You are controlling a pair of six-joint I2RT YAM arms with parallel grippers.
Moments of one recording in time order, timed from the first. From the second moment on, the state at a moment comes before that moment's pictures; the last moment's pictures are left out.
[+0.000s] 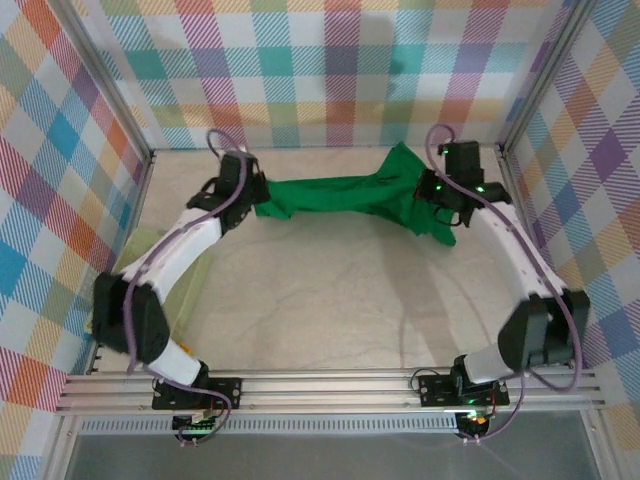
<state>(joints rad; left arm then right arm) -0.34 1.60 1.28 -0.40 -0.22 -0.49 0.19 1.51 1.34 -0.61 -0.07 0.41</state>
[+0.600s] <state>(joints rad) -0.24 1.76 1.29 -0.56 -0.22 -0.60 0.24 2.07 1.80 -0.81 -0.03 0.33</state>
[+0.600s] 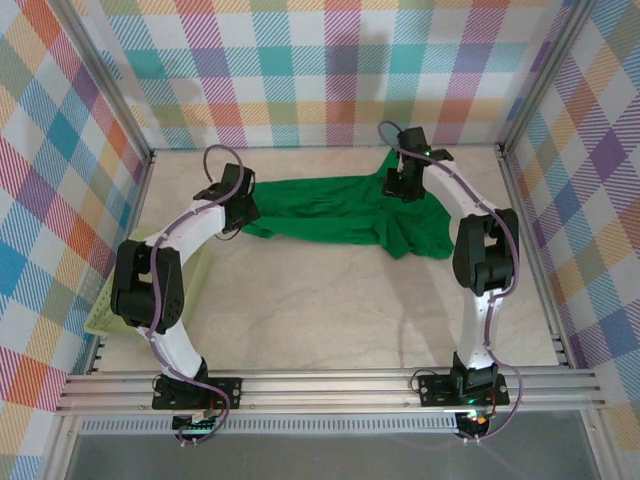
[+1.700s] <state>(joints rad) -0.24 1.77 1.25 -0.56 -0.24 -0.64 0.30 1.88 1.43 -0.74 0.06 0.43</state>
